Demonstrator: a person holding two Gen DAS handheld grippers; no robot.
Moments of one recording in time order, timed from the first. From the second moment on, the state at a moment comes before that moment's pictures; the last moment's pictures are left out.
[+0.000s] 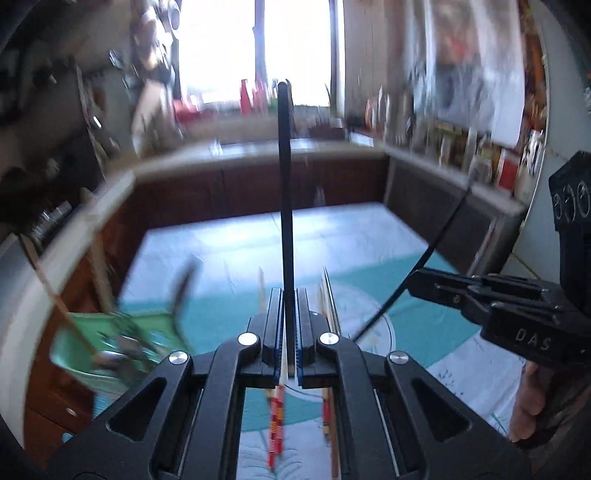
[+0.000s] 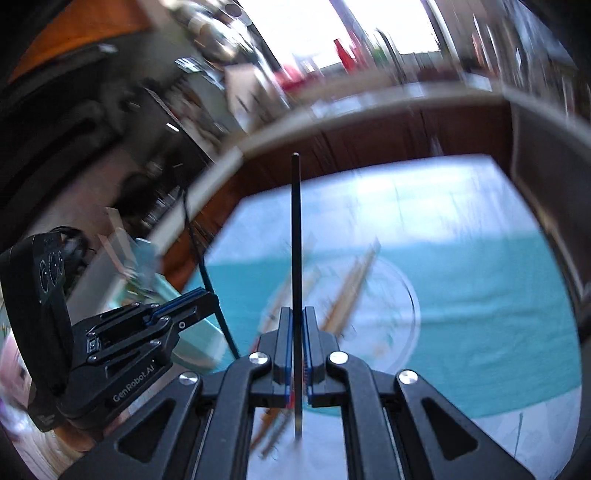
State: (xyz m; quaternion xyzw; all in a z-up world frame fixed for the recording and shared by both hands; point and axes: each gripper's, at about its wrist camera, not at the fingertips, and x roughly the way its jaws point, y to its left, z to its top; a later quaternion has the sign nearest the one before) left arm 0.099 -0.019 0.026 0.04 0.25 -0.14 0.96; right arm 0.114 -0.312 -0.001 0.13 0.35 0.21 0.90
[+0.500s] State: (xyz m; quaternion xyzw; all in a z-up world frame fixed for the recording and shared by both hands) left arm 0.011 0.113 0.149 0.04 0.13 -0.07 0.99; right arm 0.067 -0.219 0.093 0.06 0.19 0.31 0.93
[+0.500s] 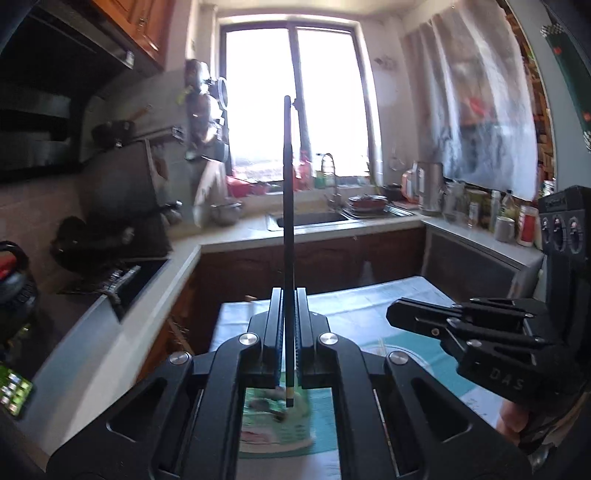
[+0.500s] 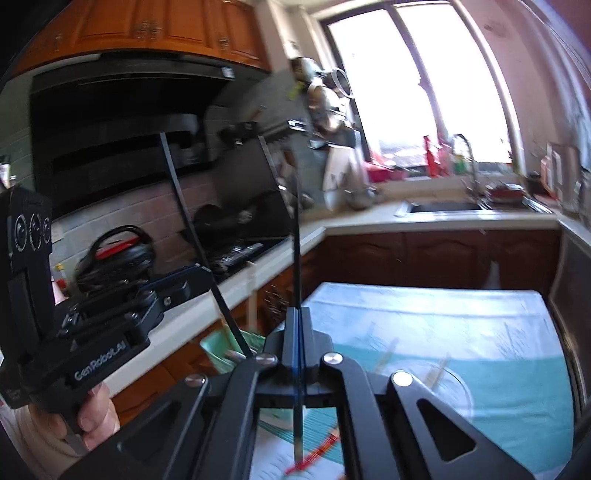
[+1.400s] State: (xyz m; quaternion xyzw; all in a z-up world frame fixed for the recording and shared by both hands) left arm 0.130 0.211 0.030 0.00 0.22 -0.05 0.97; right arm 0.090 -0.140 0.016 0.01 0.37 0.38 0.85
